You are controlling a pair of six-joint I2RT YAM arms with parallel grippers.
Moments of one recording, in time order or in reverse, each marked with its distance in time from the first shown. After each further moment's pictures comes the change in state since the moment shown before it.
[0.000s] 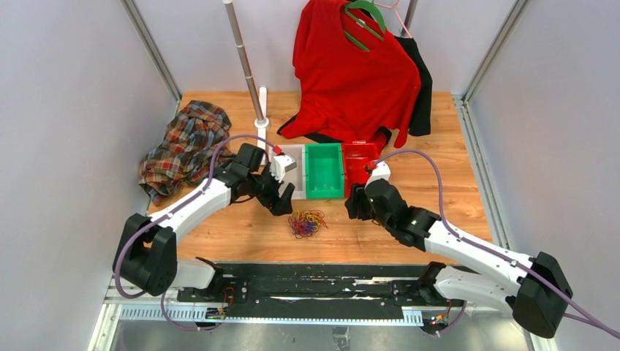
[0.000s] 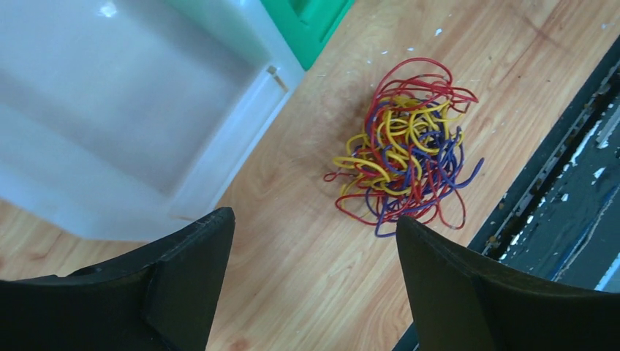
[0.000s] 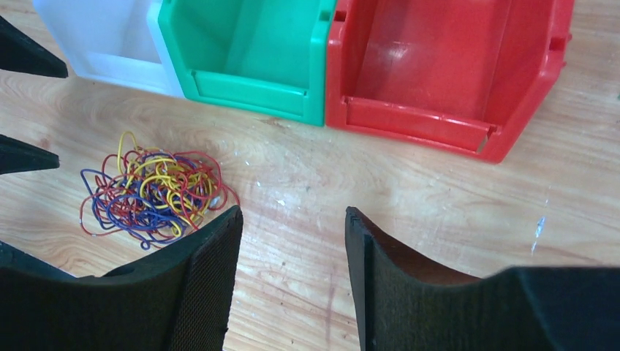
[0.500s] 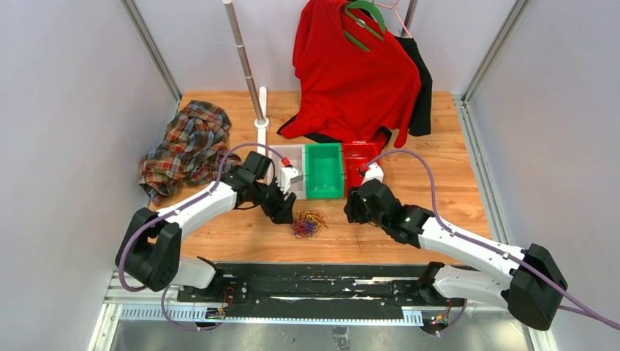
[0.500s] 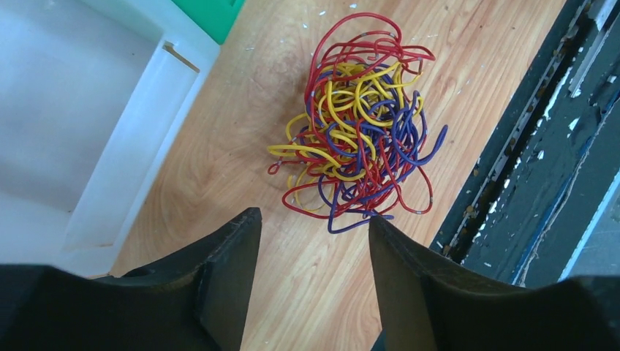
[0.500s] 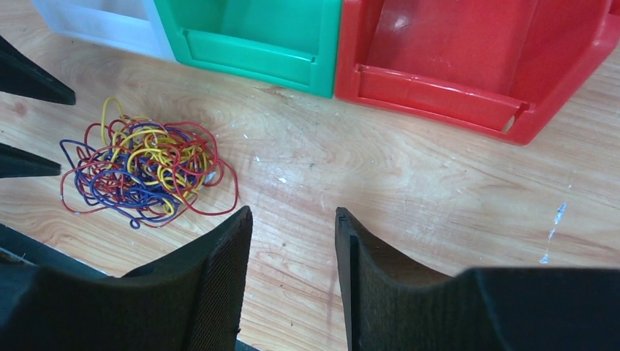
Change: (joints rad) left arm -0.063 0.033 -0.052 0.012 0.080 0.029; right arm 0.028 0.045 0.011 -0.056 -0.021 0.013
